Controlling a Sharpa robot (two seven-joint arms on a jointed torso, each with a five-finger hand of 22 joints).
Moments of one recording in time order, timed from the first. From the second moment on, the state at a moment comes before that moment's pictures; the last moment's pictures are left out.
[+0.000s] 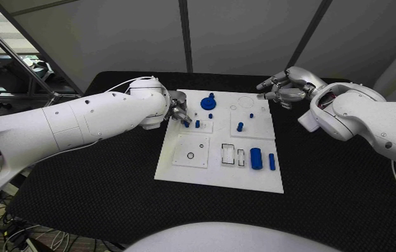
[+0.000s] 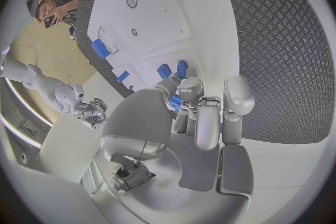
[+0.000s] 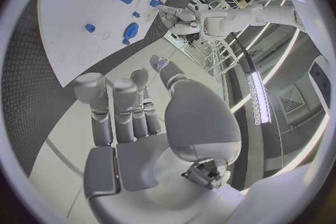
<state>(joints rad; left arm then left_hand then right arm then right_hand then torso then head) 1.16 -0.75 0.05 1.39 -1.31 0.16 -0.51 1.19 0.06 0.37 -0.04 0.07 1.00 0.06 0.34 0.84 1.37 -0.01 0.90 1.24 1.47 -0.06 1.50 1.31 0.12 1.28 0.05 1.20 1.20 1.21 -0.80 0.05 1.43 -0.94 -0.23 -0.04 1.17 -0.07 0.19 -0.16 0.42 0.97 0.12 0.07 0.07 1.19 0.03 0.89 0.80 1.42 -0.04 1.05 0.88 0.12 1.27 0.07 1.14 0.99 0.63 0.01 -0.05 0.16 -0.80</state>
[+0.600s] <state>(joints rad) 1.15 -0.77 0.05 1.43 -1.32 0.14 -0.52 1.19 0.06 0.37 -0.03 0.07 1.01 0.06 0.33 0.84 1.38 -0.01 0.90 1.24 1.47 -0.06 1.50 1.31 0.12 1.29 0.04 1.21 1.22 1.21 -0.80 0.05 1.43 -0.94 -0.23 -0.04 1.16 -0.07 0.19 -0.16 0.42 0.97 0.12 0.07 0.07 1.19 0.03 0.89 0.80 1.42 -0.04 1.05 0.88 0.12 1.27 0.07 1.14 0.99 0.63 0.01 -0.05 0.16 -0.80</state>
